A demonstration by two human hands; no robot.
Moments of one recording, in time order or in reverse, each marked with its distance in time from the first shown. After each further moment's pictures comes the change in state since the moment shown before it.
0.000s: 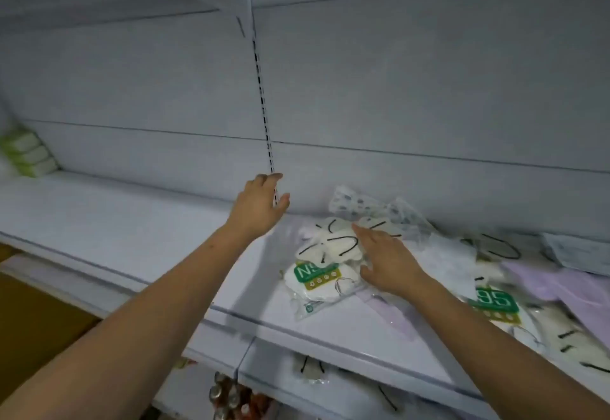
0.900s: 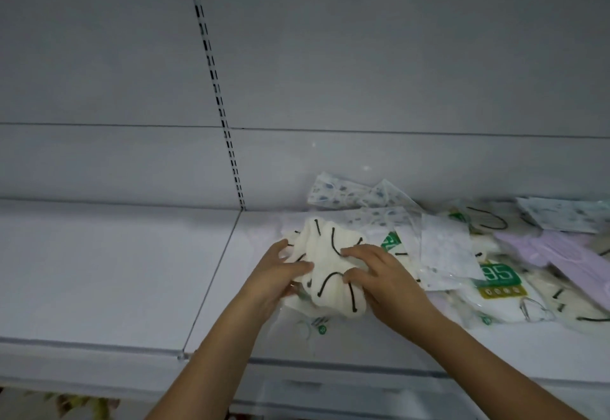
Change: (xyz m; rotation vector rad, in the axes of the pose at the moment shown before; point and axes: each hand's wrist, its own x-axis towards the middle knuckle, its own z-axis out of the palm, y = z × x) left_hand -0.036 -0.007 0.070 -1.244 -0.568 -0.590; right_hand -0.020 -0.048 0.031 -0.044 0.243 -0.058
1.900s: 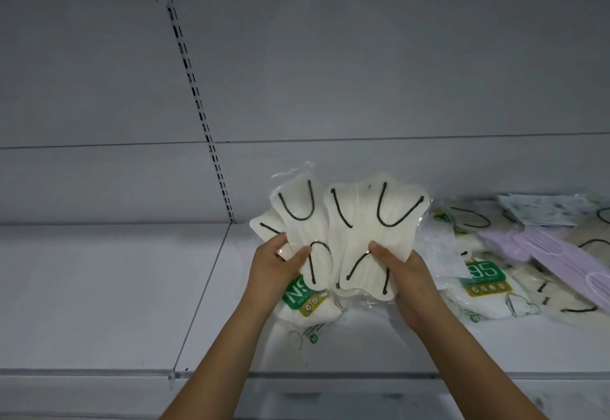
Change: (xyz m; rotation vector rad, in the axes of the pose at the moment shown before) left_hand 0.003 0.013 0.022 0.242 0.112 0.458; right_hand 0.011 -0.017 -0.052 1.498 0.451 1.039
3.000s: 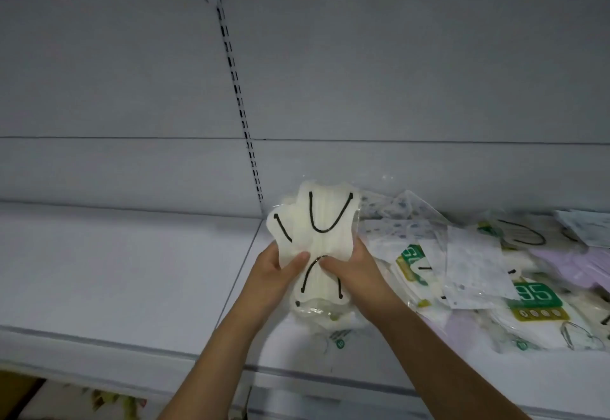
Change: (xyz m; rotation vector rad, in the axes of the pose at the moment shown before) left_hand -0.021 0.002 -0.046 -0.135 -0.047 -0.052; right_hand 0.006 0.020 0.096 -0.273 -0.352 -0.079
